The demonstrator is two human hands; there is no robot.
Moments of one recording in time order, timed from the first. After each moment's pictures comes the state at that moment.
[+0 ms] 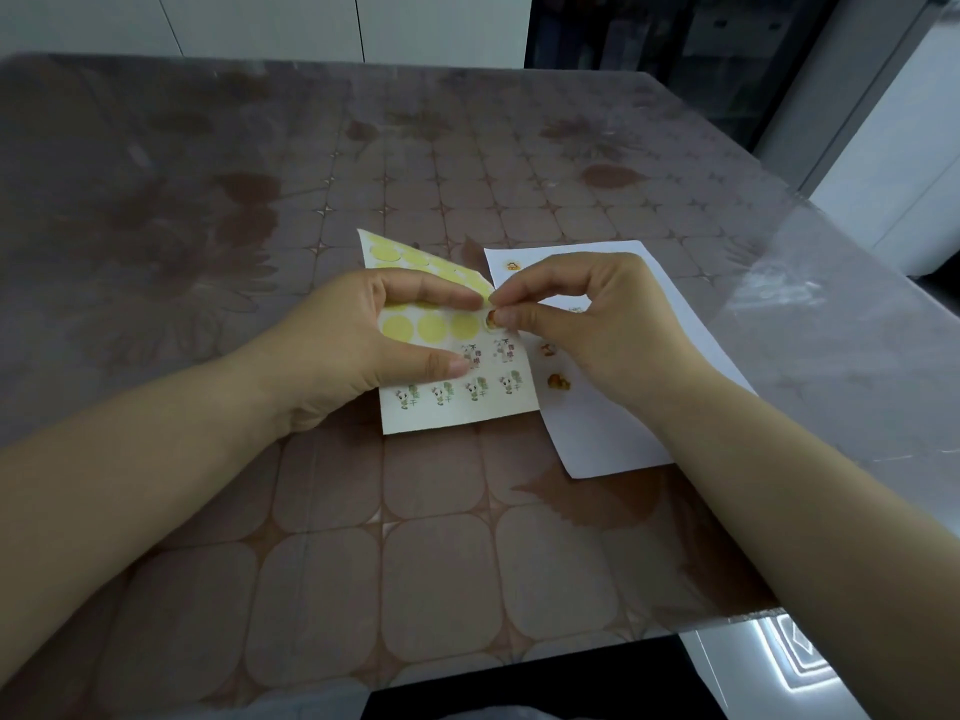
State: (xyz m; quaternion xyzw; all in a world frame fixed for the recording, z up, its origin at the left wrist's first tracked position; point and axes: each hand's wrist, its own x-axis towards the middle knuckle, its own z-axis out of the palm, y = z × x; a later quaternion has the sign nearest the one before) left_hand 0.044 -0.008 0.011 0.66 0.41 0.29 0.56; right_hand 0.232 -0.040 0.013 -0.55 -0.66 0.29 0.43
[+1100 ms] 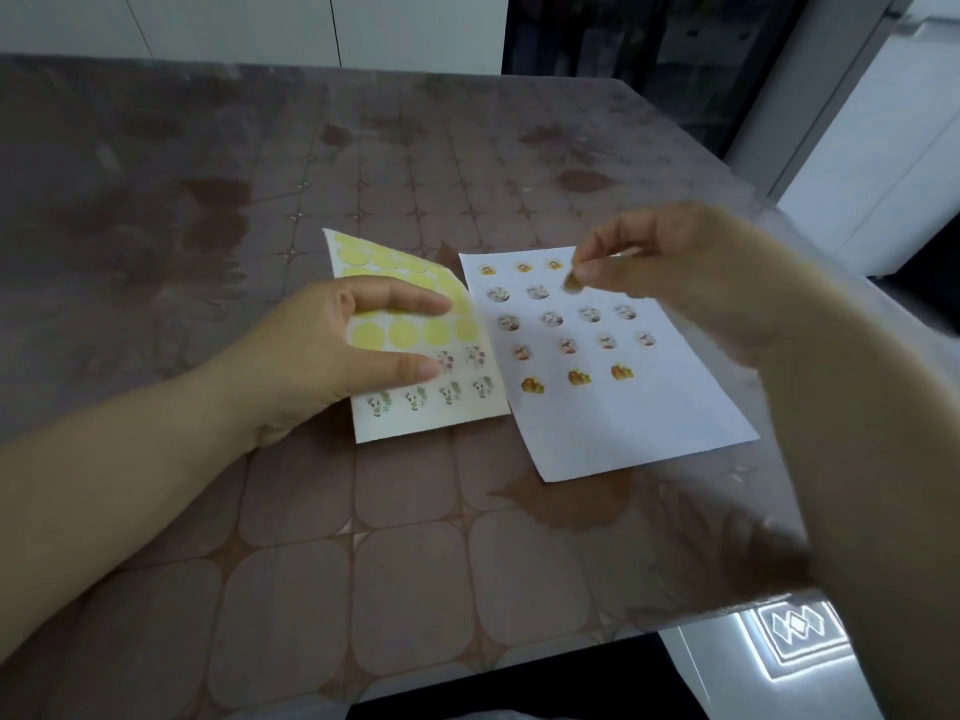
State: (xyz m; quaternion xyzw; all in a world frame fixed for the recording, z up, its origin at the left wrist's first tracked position) left_hand 0.040 -0.005 0.005 0.69 0.41 0.29 0.52; right_hand 0.289 -0.045 0.053 -0.64 -0.63 0.30 0.31
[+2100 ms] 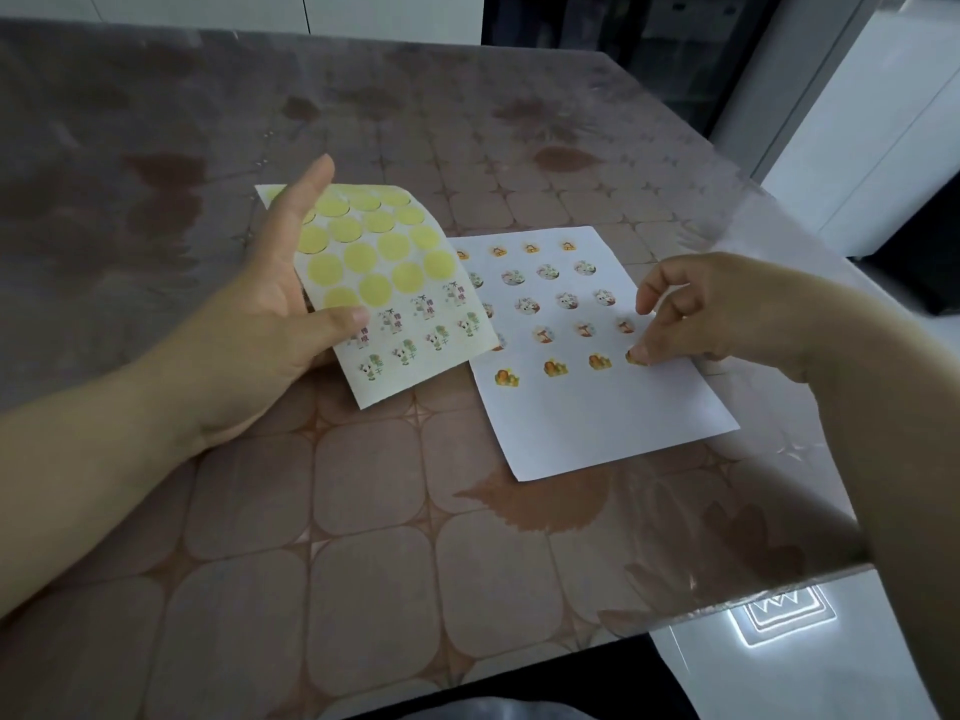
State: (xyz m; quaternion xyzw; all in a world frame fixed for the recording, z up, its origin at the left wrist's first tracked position) left_hand 0.046 0.002 -0.007 0.64 0.34 0.40 0.56; right_hand 0.341 -0.052 0.034 -0.74 -0.55 0.36 0.15
